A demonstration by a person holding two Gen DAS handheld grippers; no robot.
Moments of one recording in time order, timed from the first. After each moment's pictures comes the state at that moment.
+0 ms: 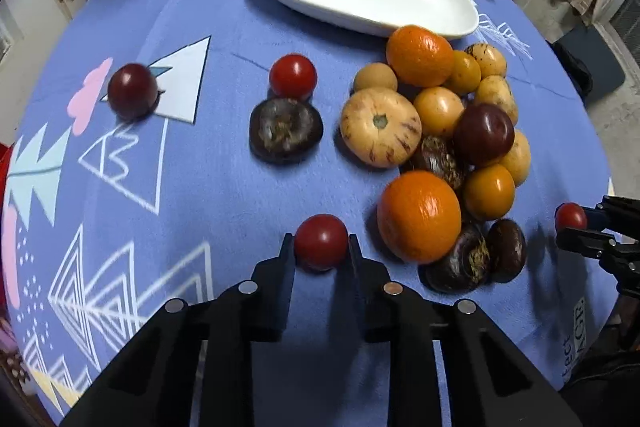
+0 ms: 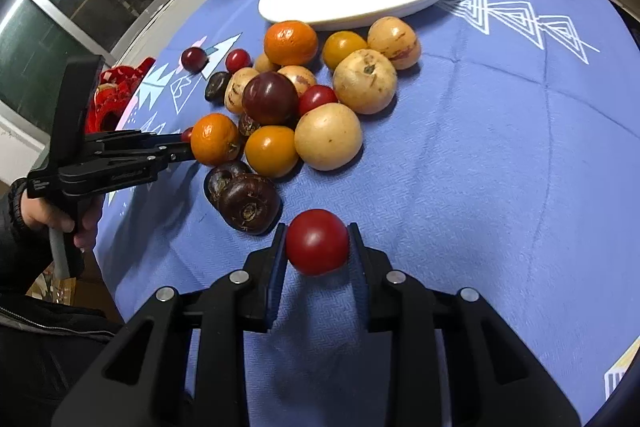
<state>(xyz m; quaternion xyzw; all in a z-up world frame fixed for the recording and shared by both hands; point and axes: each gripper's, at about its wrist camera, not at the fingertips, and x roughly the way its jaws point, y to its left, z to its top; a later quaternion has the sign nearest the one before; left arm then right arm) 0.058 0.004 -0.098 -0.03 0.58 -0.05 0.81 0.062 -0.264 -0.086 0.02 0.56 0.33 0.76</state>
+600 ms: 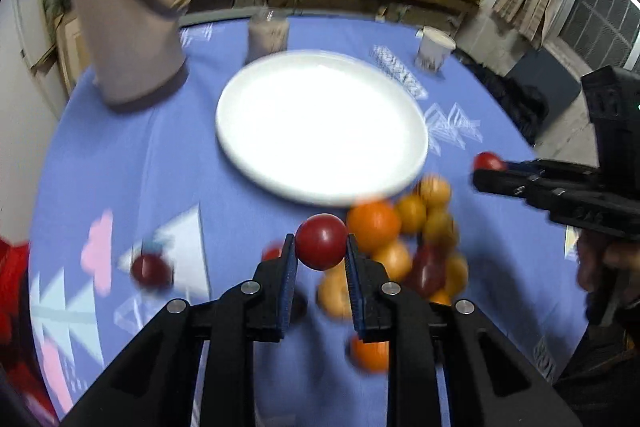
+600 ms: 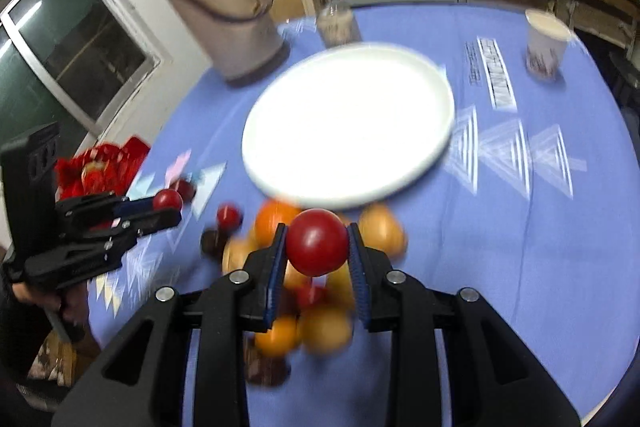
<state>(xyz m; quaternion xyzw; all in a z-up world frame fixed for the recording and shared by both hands) 0.136 0.001 -0.011 -0.01 0.48 -0.13 0.87 0.174 -0.218 -0.019 0.06 0.47 0.29 0.83</state>
